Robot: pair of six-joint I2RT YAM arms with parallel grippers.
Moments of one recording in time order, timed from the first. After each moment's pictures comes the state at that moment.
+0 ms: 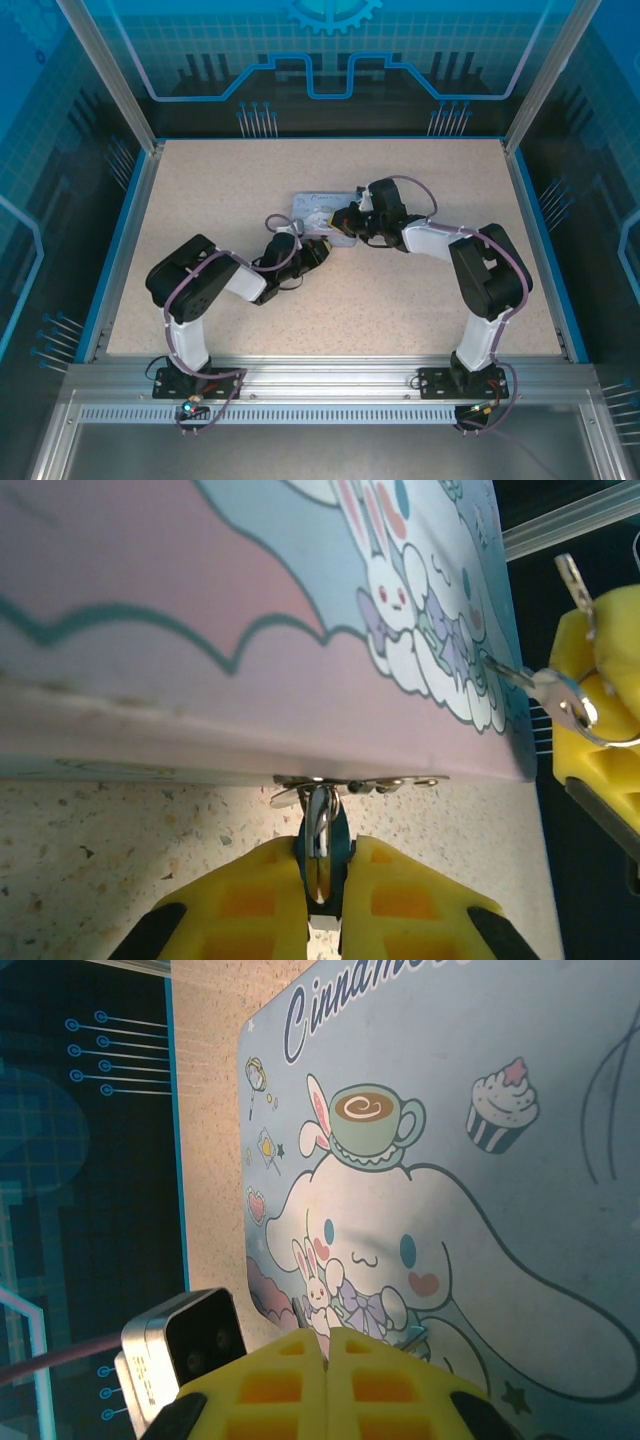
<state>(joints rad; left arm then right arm) -0.58 1.87 0.60 0.84 0.17 -1.06 0.45 1.82 1.04 0.15 -0.54 0.99</state>
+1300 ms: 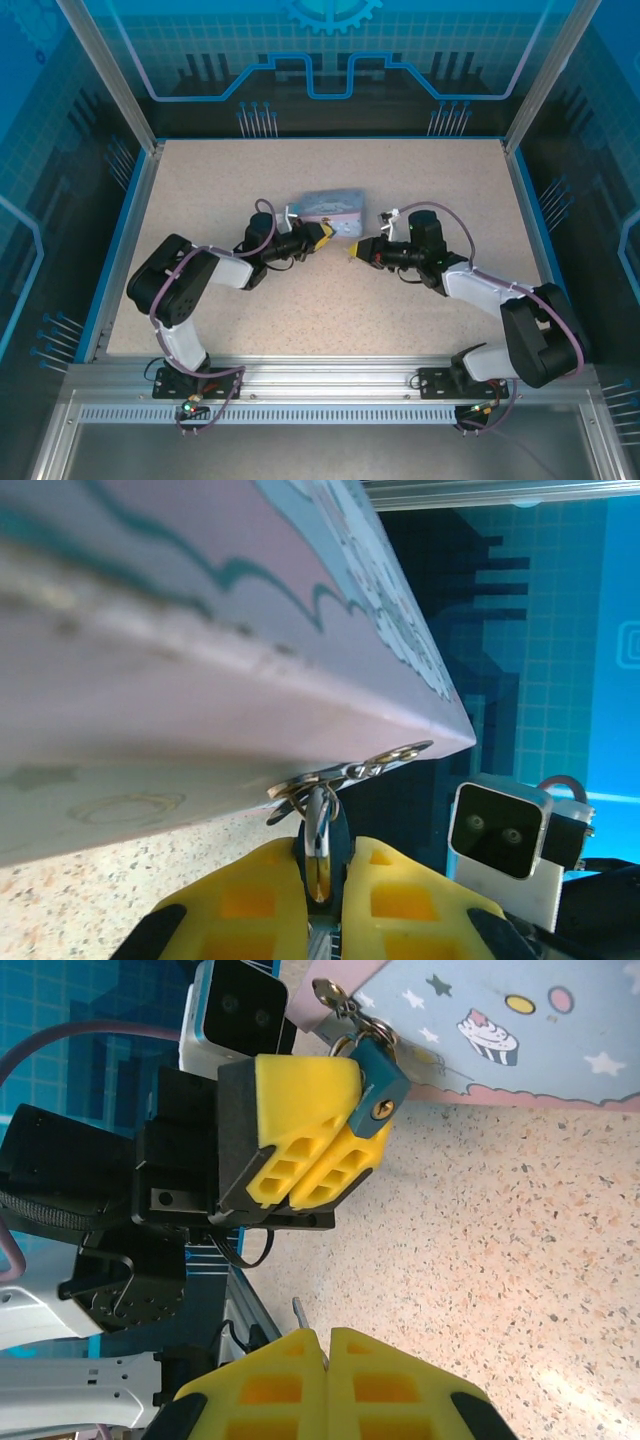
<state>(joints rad) -0.44 1.78 0.66 0.89 0.59 -1.38 0.38 1.37 0.58 0.27 -0.77 0.90</state>
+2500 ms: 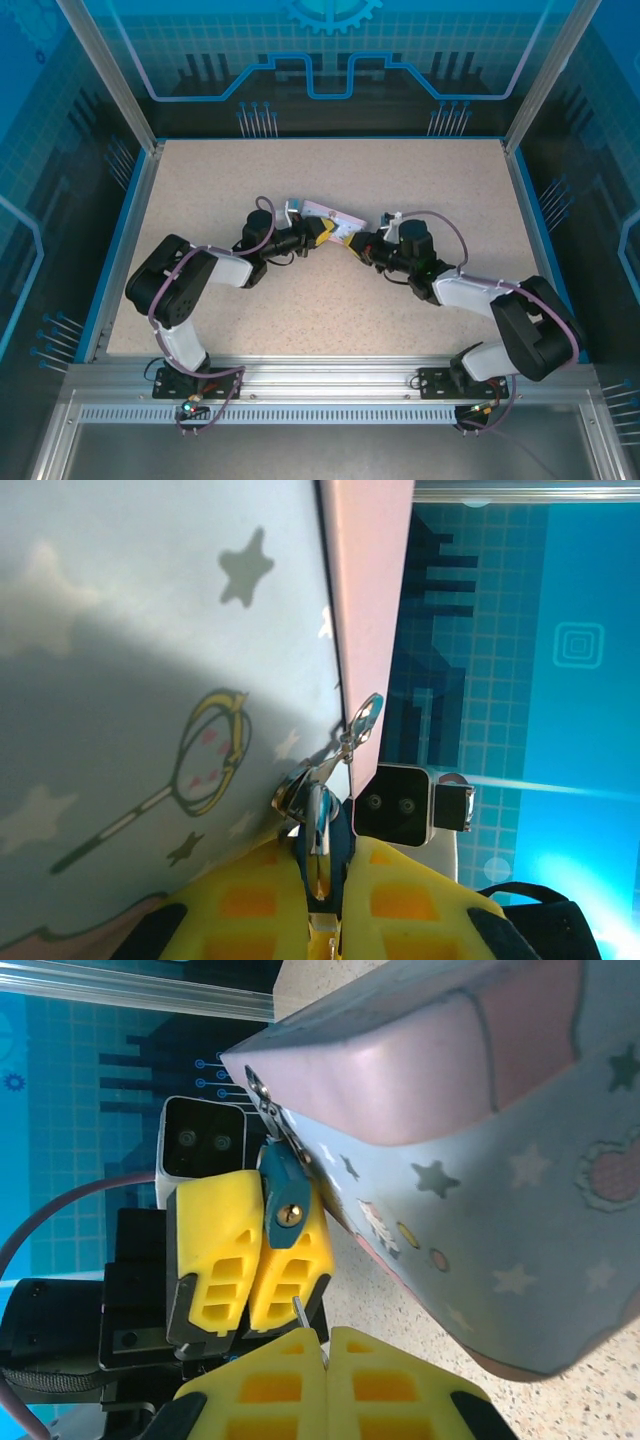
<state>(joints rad) -0.43 1.78 0.67 0.97 0.62 -1.49 0.49 1.42 0.54 0.54 -0.46 1.27</state>
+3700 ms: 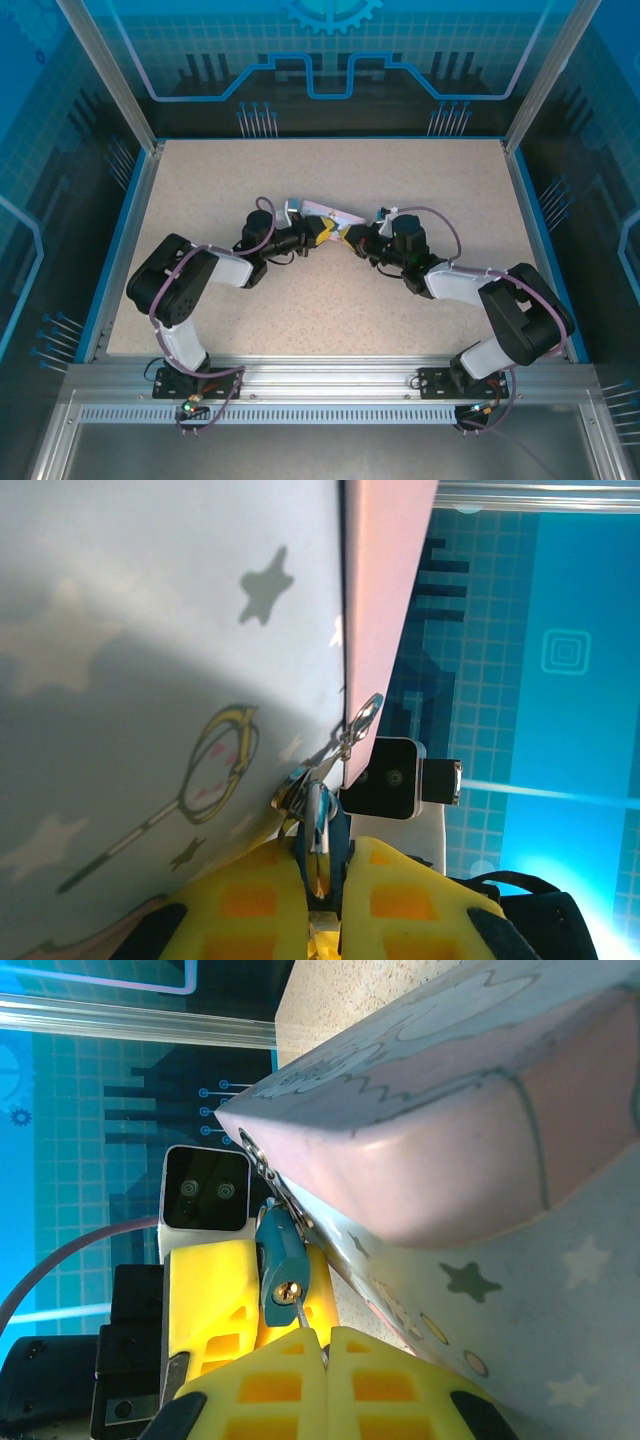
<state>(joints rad) -0.43 1.79 0.67 1.00 0.62 -1.53 0.50 1.50 0.59 0.59 -0.41 1.31</state>
